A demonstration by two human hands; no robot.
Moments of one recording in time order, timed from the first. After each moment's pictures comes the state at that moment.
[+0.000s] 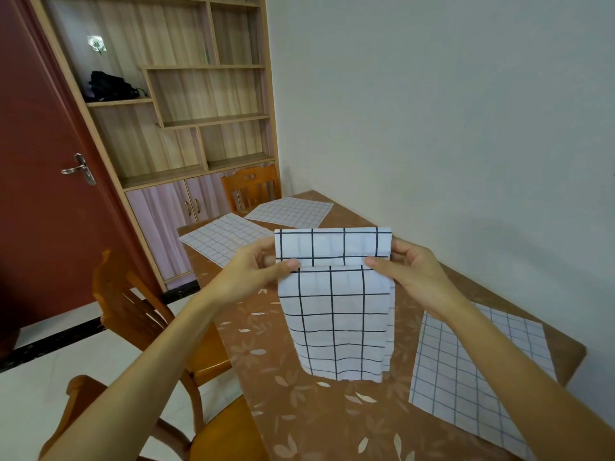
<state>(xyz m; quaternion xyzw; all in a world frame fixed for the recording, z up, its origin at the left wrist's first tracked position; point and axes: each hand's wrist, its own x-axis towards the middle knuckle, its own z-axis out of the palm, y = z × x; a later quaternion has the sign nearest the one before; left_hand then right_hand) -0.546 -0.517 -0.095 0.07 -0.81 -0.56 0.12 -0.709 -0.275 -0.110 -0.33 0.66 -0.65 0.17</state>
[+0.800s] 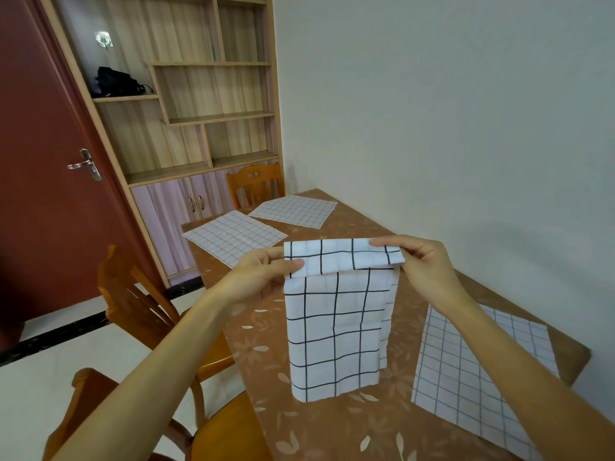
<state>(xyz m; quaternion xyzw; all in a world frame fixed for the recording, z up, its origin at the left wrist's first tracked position) -0.545 -0.511 -0.102 0.12 -0.68 -0.72 0.06 -0.706 -0.281 -0.106 -0.36 0.68 -0.63 0.04</state>
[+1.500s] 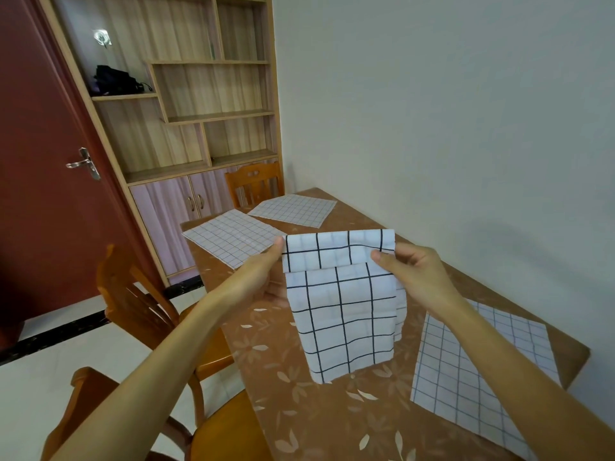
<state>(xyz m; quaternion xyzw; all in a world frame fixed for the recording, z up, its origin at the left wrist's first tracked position) -0.547 -0.511 -0.107 0.21 -0.75 -0.62 0.03 -0.707 -0.281 -0.118 -0.34 0.69 -0.63 0.09</state>
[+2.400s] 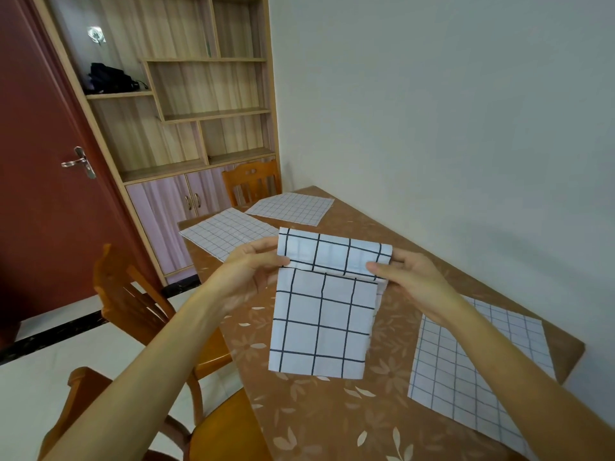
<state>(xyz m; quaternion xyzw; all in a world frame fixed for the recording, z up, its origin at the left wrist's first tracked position) -0.550 -0.520 -0.105 0.14 -0.58 -0.79 0.10 -0.706 -0.273 -0.122 -0.30 0.68 -0.62 0.23</state>
